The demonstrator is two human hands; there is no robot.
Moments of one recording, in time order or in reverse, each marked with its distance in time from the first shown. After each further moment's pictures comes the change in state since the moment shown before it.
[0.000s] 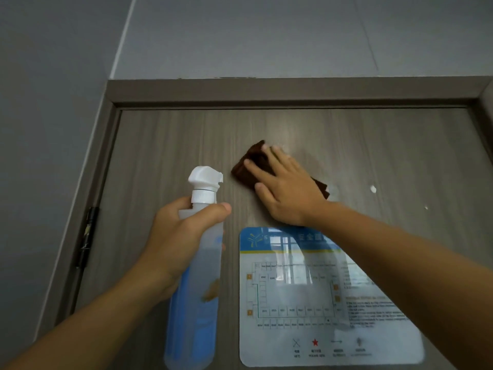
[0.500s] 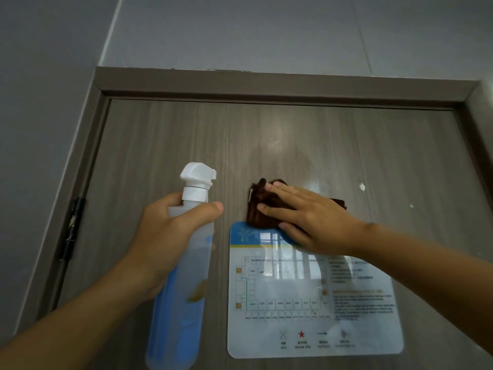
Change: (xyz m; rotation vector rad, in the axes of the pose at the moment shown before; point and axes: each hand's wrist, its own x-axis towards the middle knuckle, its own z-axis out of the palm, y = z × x) left_hand -0.007 -0.001 -0.001 0.048 -0.015 0.036; right_hand -0.075 0.036 -0.002 -0.068 -0.065 -0.322
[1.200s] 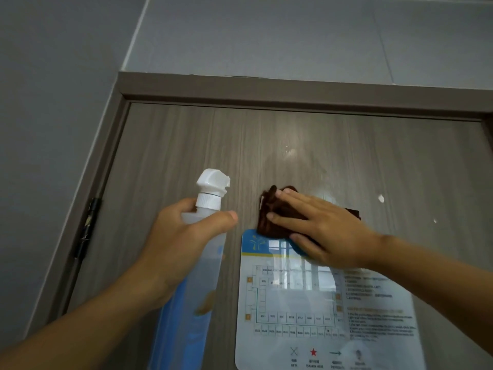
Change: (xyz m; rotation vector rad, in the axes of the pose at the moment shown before) left_hand -0.002 -0.003 -0.002 0.040 0.015 0.013; right_hand 0.001 0.001 0.002 -0.018 0.011 -0.066
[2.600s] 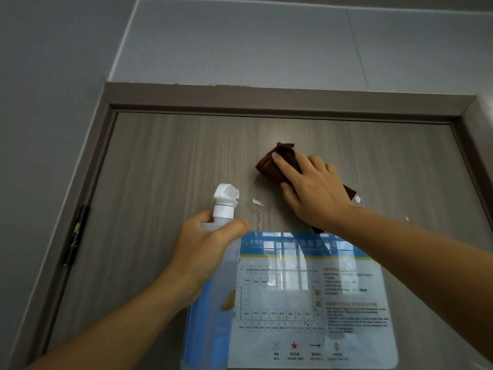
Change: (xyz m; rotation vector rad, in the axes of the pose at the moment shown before) left_hand 0.001 -0.002 0.053 -0.136 -0.028 -0.081; right_hand 0.032 0.022 -0.034 -0.128 0.181 0.487
